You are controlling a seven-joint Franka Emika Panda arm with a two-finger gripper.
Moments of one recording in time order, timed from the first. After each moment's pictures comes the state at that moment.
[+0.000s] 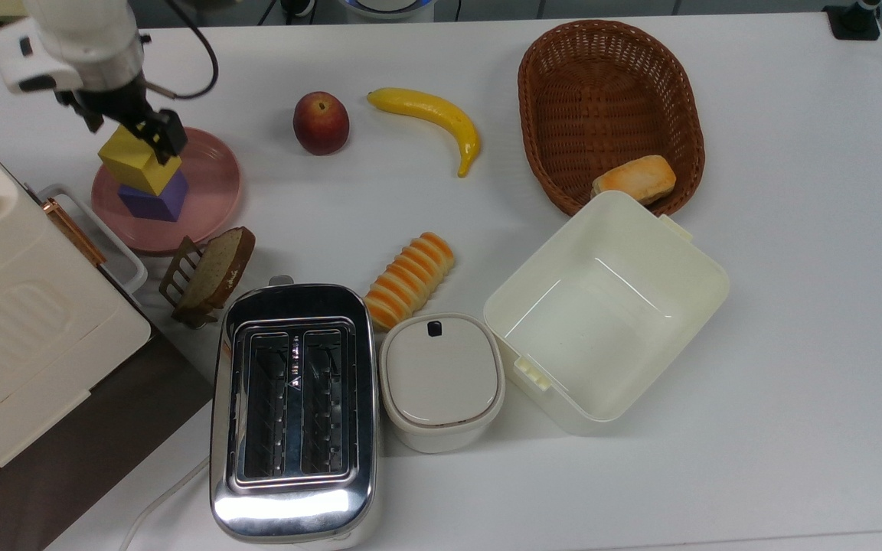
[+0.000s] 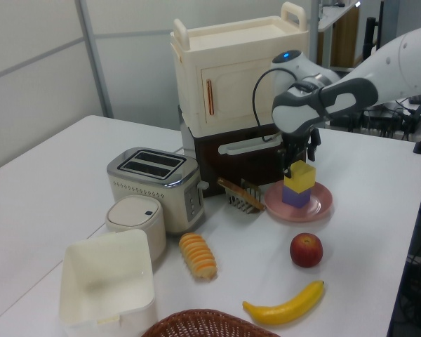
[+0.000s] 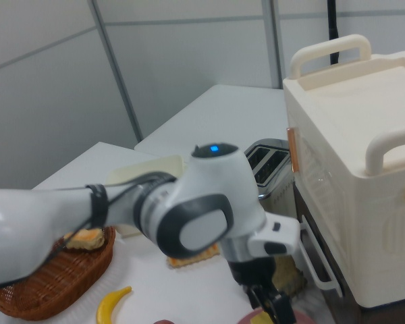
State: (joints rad) arm -0.34 0.21 -0.06 -1.83 -0.22 2.05 0.09
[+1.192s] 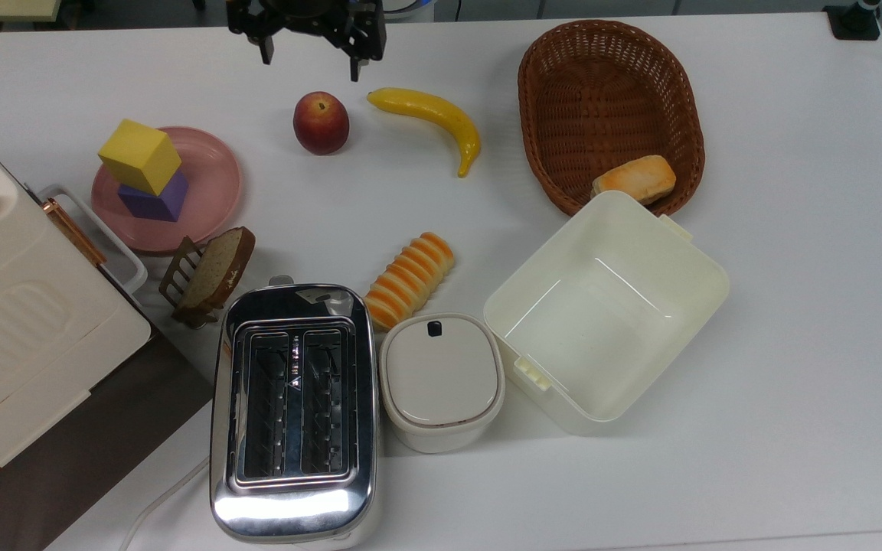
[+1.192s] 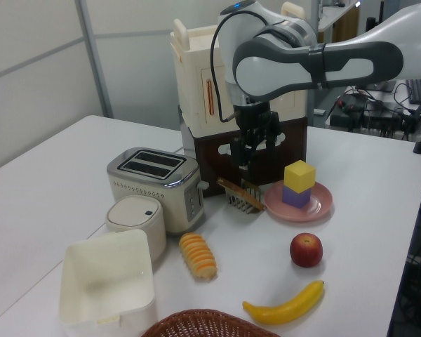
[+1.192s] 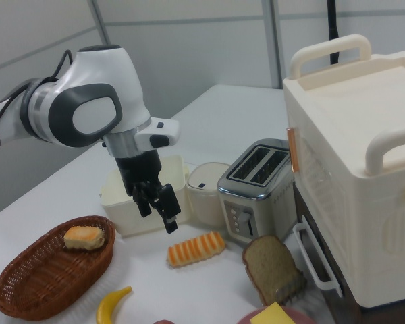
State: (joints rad) arm -0.01 0.03 -0.03 -1.68 -0.09 1.66 0.13
